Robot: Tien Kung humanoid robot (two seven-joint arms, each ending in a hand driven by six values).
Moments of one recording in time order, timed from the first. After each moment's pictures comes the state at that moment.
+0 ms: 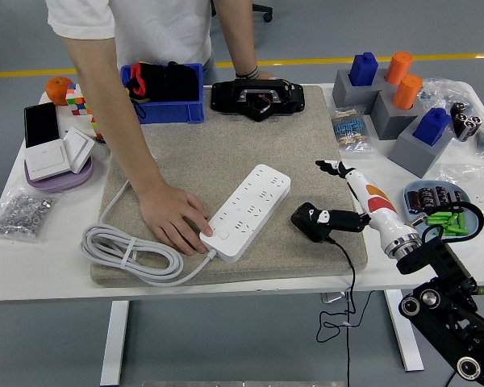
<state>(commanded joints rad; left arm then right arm) -0.16 0.05 -1.35 -0.18 1.70 -0.13 0.31 0.20 -0.17 0.99 1.33 -1.80 -0.33 0.00</state>
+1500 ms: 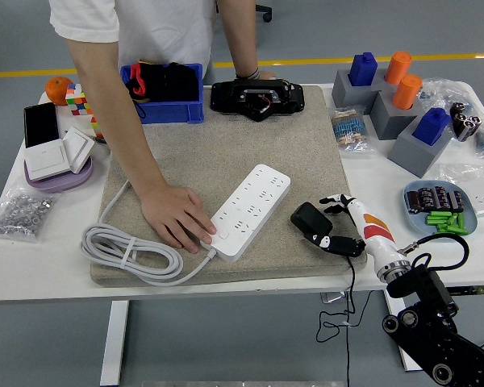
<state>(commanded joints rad) -0.17 0.05 -1.35 -0.18 1.69 -0.13 0.31 0.23 -0.12 0.88 1.09 -1.76 -0.48 0.06</state>
